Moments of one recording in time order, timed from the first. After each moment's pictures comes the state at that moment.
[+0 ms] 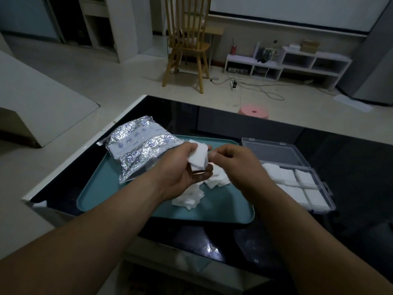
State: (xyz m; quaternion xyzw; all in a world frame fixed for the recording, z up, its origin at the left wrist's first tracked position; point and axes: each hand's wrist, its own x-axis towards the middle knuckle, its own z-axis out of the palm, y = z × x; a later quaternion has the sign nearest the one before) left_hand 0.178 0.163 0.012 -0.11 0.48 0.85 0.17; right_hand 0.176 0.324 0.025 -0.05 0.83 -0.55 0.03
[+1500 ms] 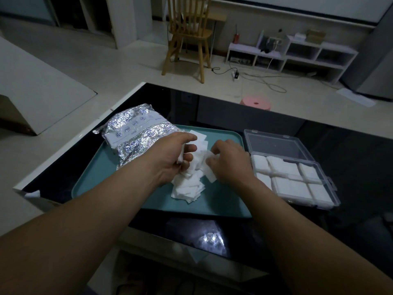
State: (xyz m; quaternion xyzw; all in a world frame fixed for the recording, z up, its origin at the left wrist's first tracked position) left_hand 0.159 0.147 0.006 -0.19 0.57 0.79 0.12; right_hand 0.133 0.314 -0.029 -0.08 0.98 -0.18 -0.03
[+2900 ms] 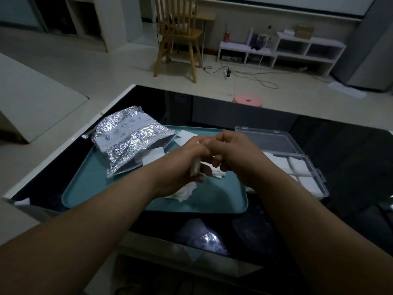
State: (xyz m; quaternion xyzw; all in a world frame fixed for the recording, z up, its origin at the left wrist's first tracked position) left_hand 0.182 0.177 0.004 0.05 0.64 0.74 0.23; right_hand 0.168 0.339 0.033 -0.03 0.80 -0.59 0.12
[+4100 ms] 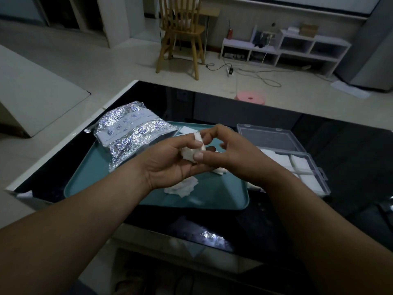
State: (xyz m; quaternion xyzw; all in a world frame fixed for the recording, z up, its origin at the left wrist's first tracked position) left_hand 0.179 0.154 0.005 0.04 0.38 0.87 0.33; right_hand 0.178 0.346 0.038 -0.21 0.86 -0.46 0.10
